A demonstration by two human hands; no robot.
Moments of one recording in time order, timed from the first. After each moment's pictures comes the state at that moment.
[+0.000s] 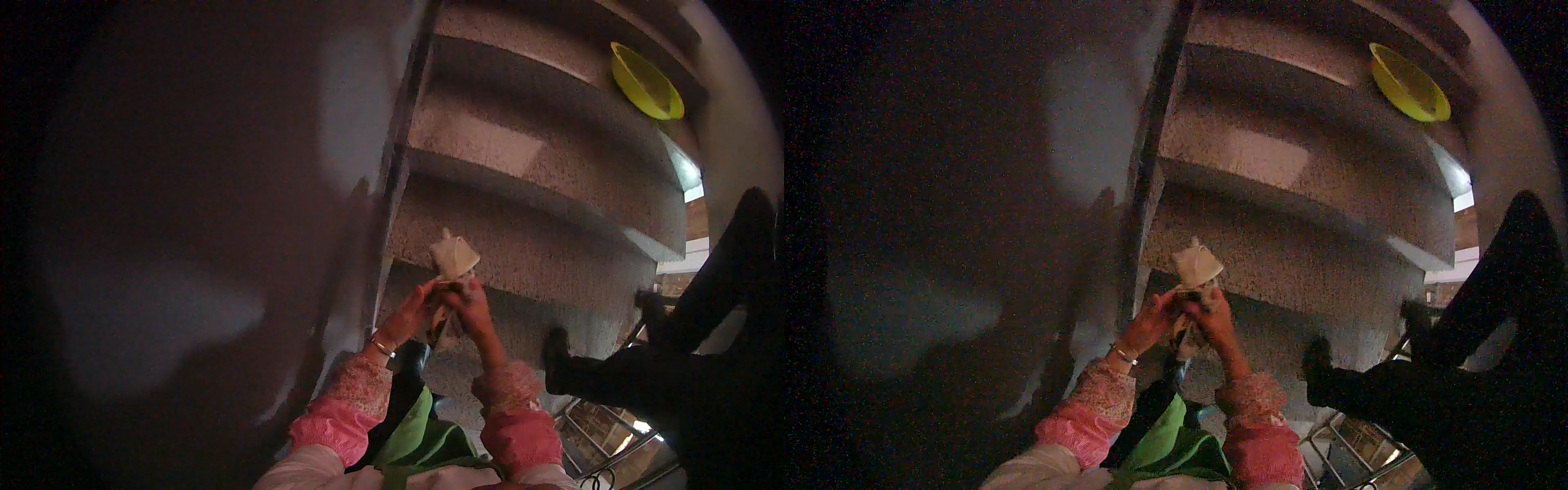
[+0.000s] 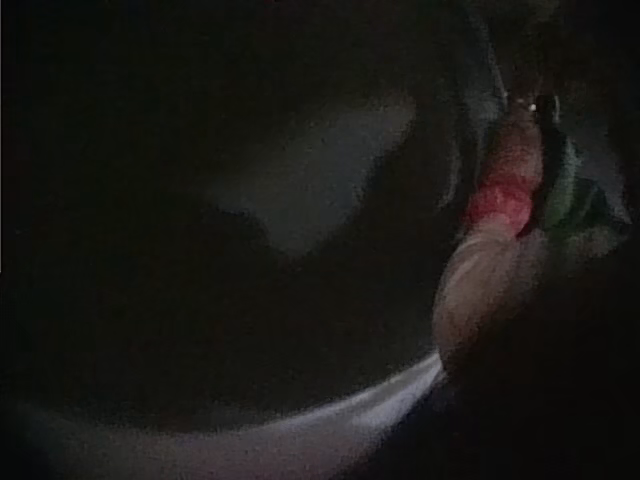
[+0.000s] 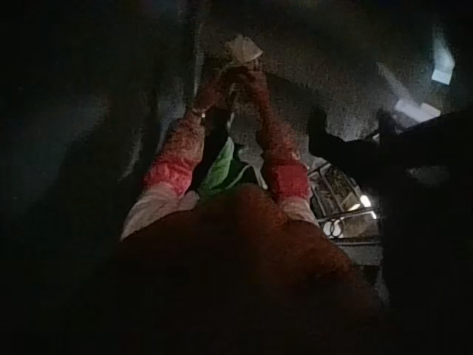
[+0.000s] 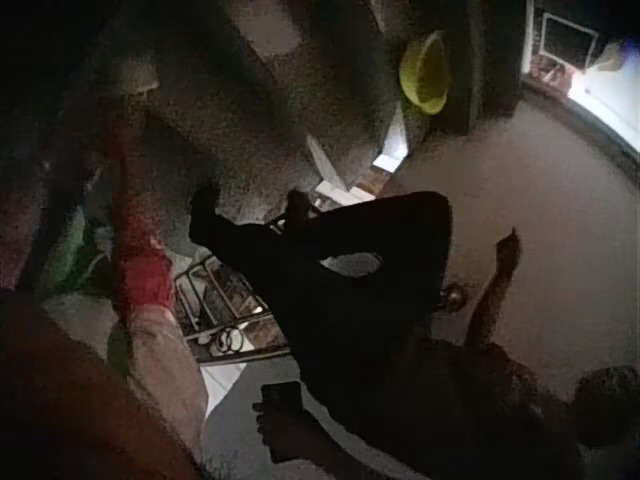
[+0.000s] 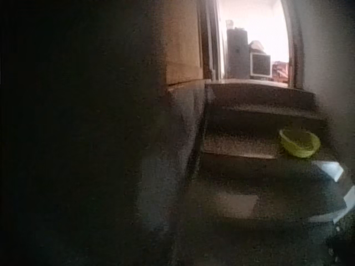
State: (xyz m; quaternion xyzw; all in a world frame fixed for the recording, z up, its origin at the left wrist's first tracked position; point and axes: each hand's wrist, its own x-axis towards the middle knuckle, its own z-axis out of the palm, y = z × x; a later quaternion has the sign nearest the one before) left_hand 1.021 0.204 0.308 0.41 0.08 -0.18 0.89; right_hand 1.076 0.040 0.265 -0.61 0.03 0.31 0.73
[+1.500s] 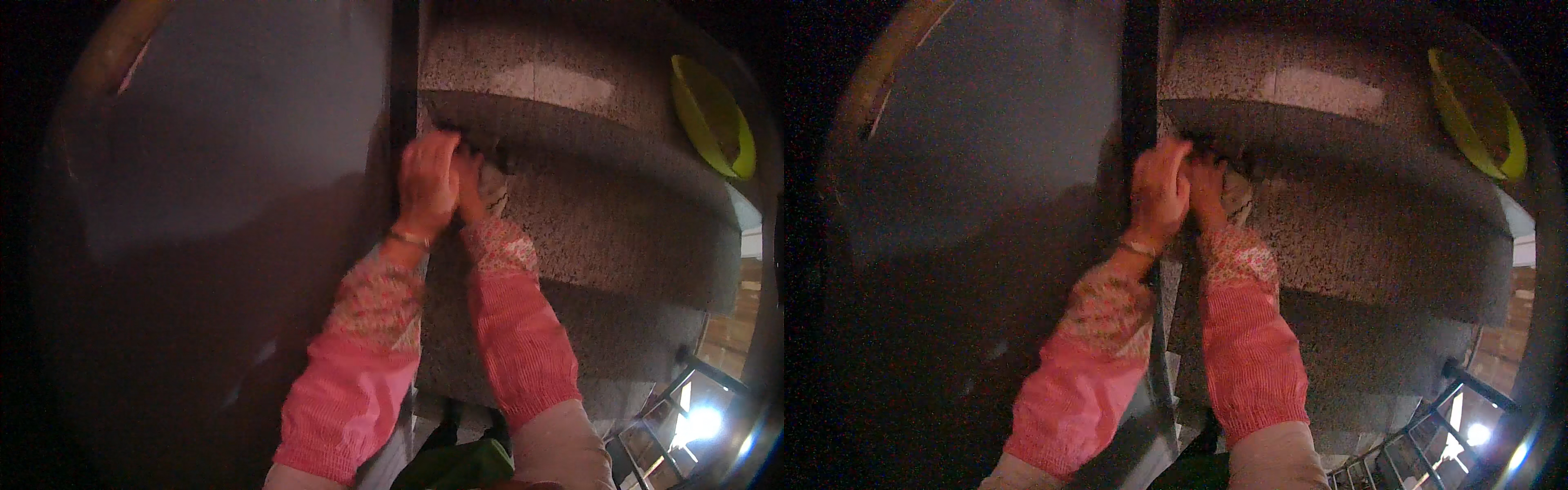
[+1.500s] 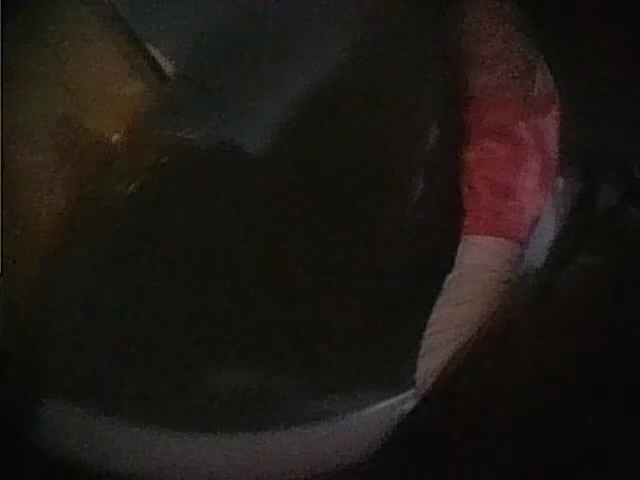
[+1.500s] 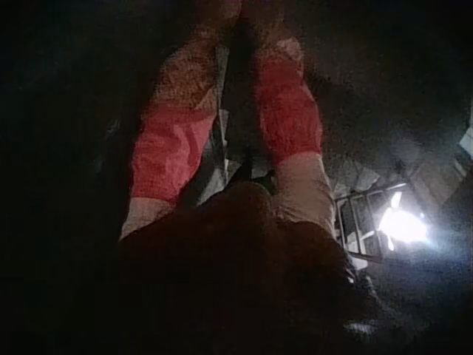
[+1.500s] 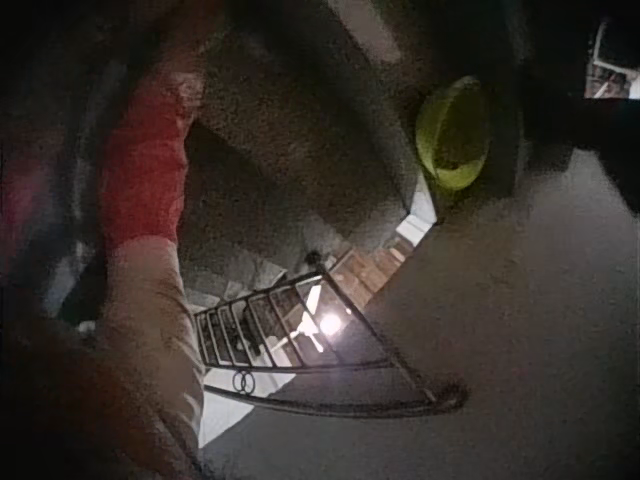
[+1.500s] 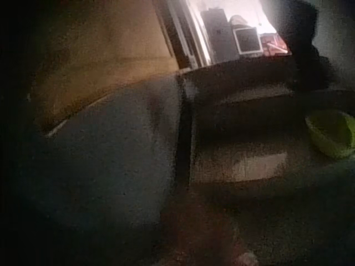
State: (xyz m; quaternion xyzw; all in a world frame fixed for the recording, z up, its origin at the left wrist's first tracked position) left_hand 1.429 0.216 0.324 0.92 -0.12 0.32 0.19; right_hand 1.521 0.178 0.154 -0.93 -0.20 -0.21 0.21
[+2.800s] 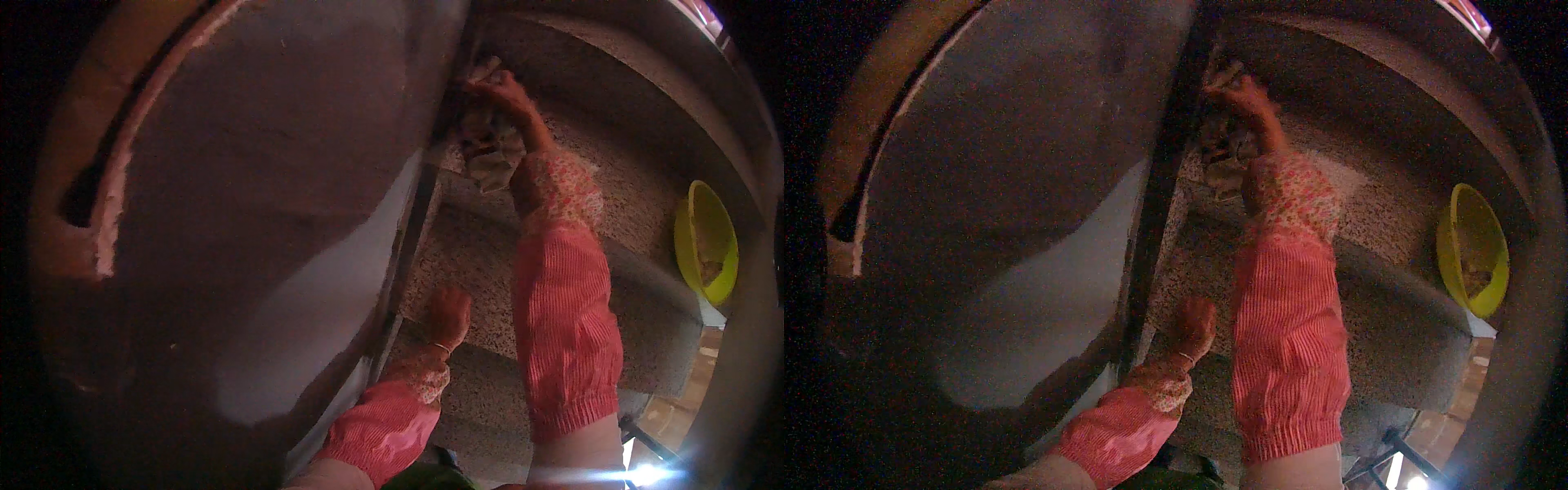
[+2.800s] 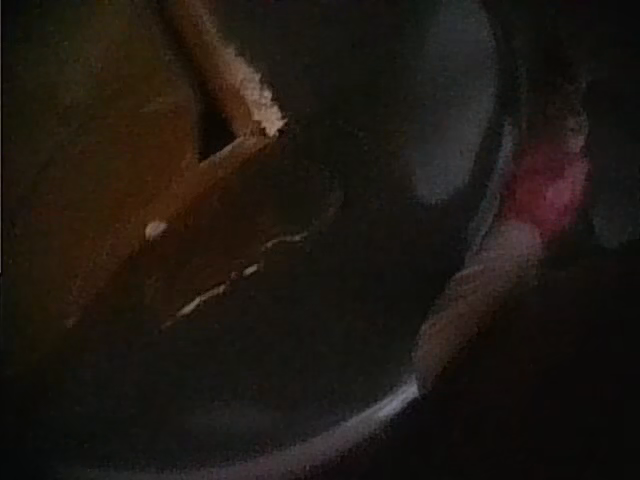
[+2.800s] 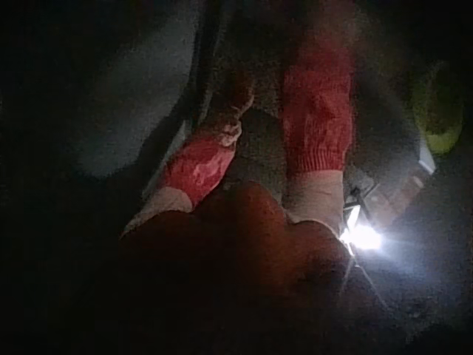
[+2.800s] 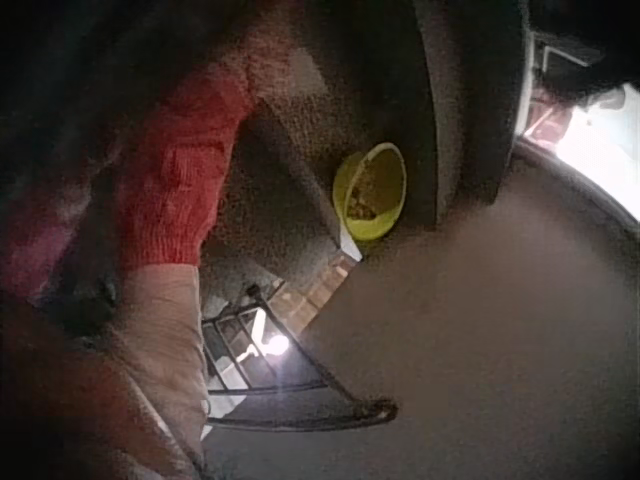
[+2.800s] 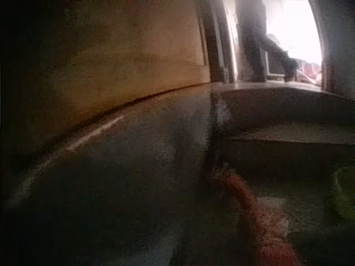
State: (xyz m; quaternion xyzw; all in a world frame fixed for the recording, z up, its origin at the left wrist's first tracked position) left_hand 1.340 0.172 0.209 0.98 0.08 0.09 0.19; right_hand 1.761 0.200 0.334 -0.87 -0.29 -0.01 0.41
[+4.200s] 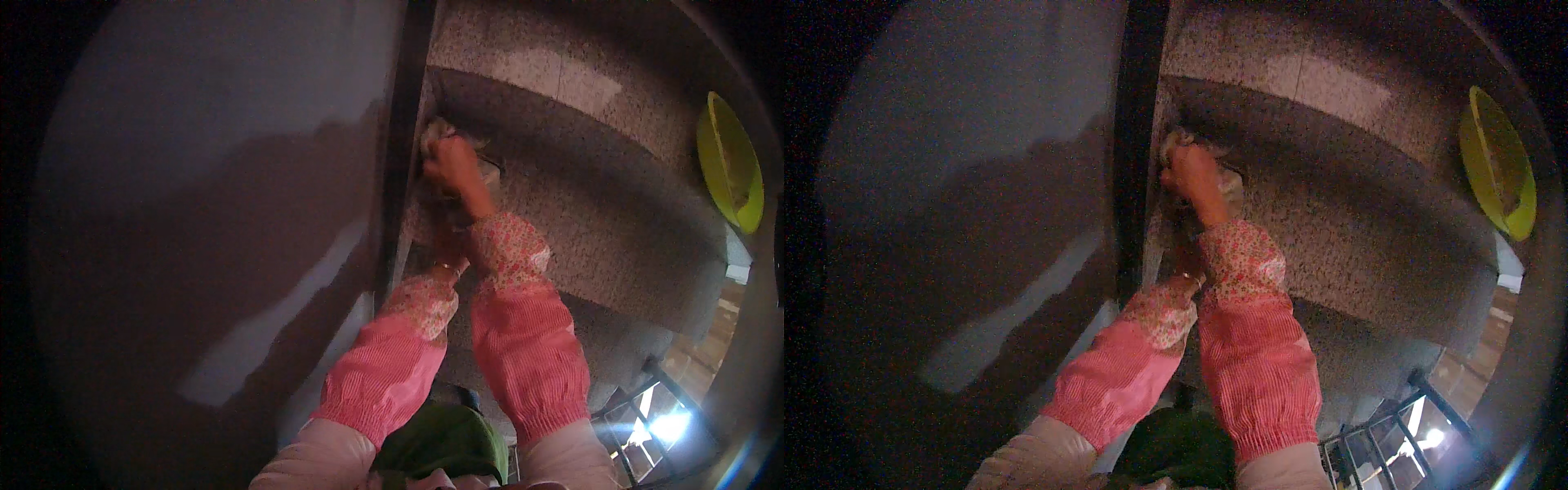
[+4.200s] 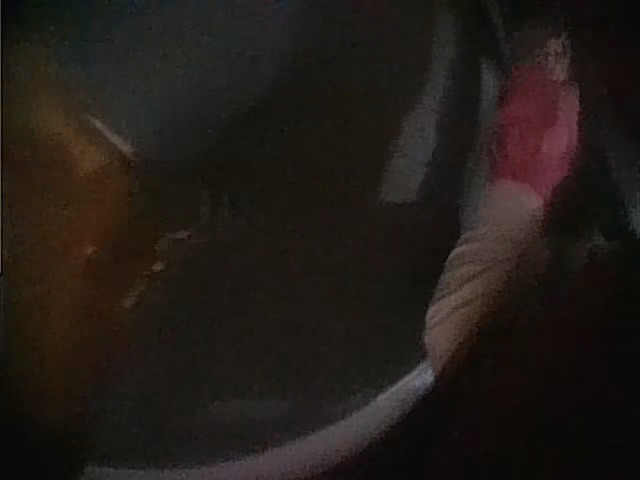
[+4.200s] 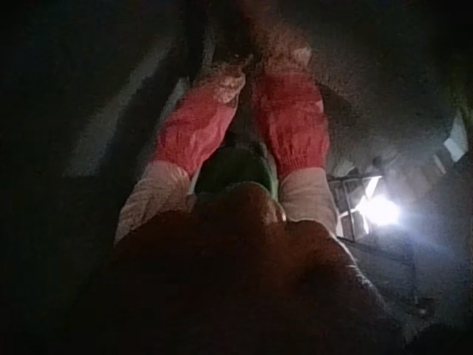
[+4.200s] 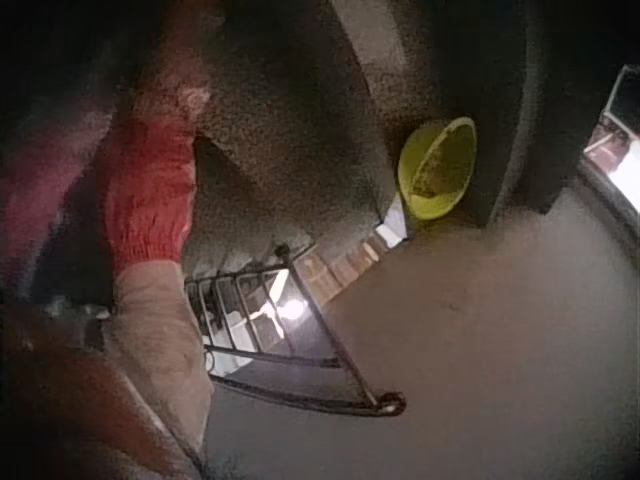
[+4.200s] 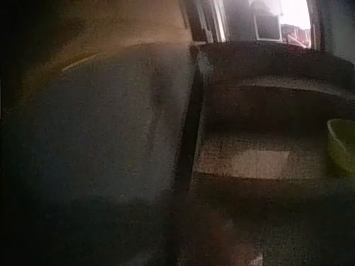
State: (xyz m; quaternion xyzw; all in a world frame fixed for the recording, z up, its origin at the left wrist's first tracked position) left_hand 1.357 0.196 0.220 0.98 0.07 0.10 0.16; right_hand 1.491 0.206 0.242 -0.88 -0.33 0.07 0.33
